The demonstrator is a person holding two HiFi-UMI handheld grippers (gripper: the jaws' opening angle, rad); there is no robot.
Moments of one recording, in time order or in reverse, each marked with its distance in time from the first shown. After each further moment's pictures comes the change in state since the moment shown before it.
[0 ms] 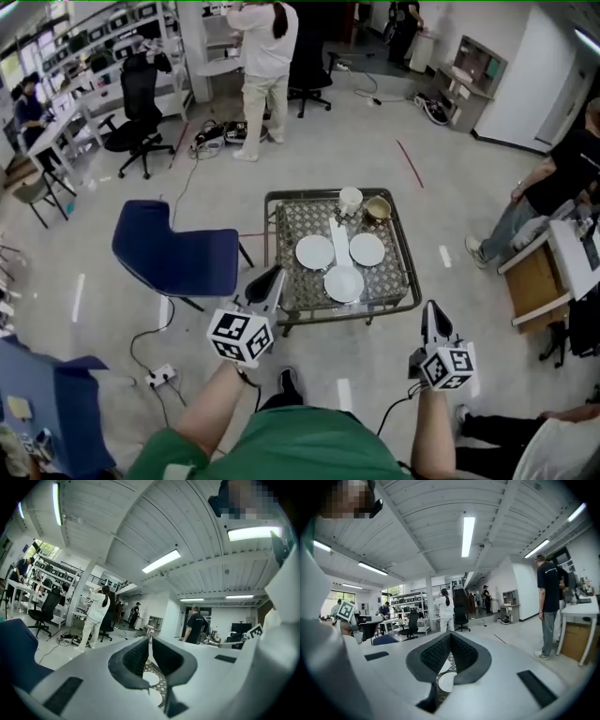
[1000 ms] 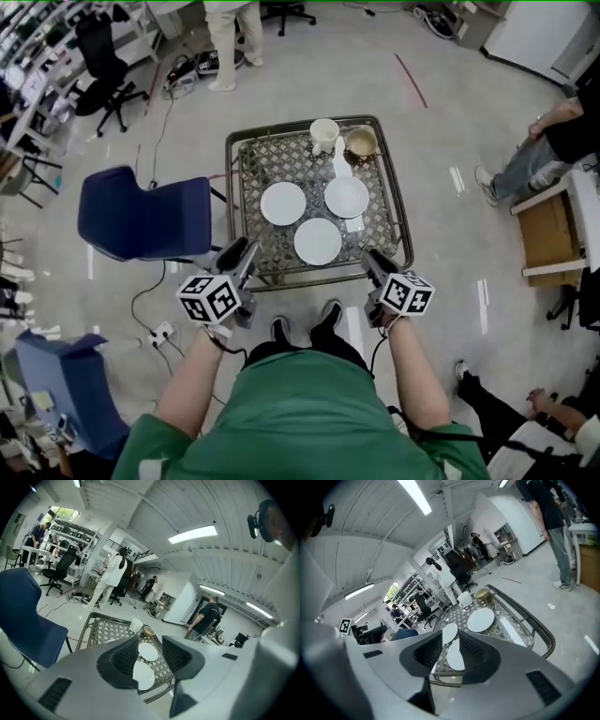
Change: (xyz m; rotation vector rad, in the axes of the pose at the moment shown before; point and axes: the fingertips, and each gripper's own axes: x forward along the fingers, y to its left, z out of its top) left arm 0.136 0.038 -0.152 -0.313 0.334 0.120; right arm 0.187 -0.083 -0.199 0.470 0.460 0.185
